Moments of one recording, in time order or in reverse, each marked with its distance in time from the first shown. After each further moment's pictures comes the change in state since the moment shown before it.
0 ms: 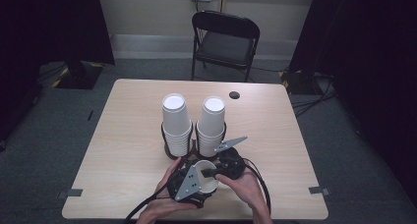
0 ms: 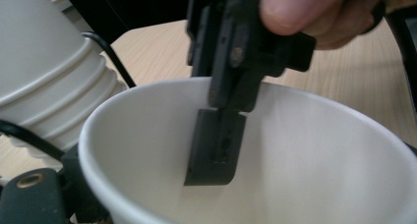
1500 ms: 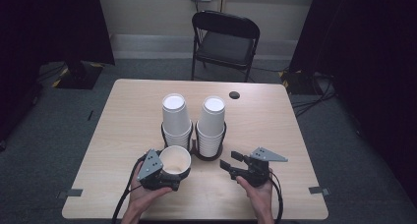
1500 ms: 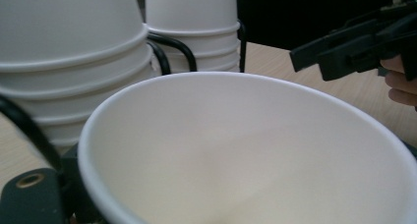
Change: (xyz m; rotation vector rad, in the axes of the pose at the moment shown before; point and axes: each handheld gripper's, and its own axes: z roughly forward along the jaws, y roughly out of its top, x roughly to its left) left arm 0.048 -0.041 -0.048 -0.103 0.163 -0.348; right arm -0.021 -0.061 -0.036 -0.523 -0.219 0.101
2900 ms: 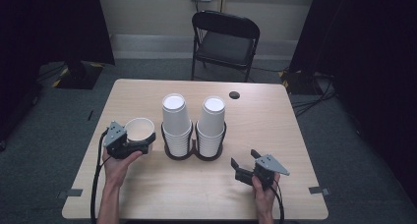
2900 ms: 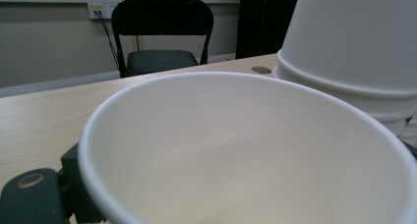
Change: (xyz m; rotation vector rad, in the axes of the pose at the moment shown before) left arm 0.113 -0.001 -0.026 -0.035 0.272 -0.153; right arm -0.025 -0.037 0.002 -0.110 -0.341 -0.091
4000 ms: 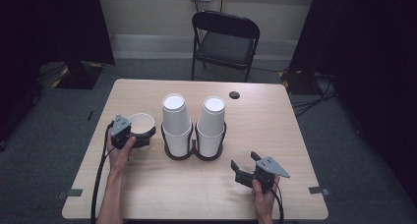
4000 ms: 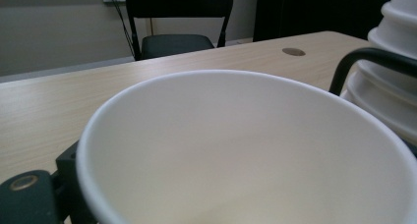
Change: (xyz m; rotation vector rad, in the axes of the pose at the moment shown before) left arm 0.028 -0.015 0.038 0.066 0.057 0.018; right arm 0.002 -0.005 -0.004 -0.002 0.003 0.017
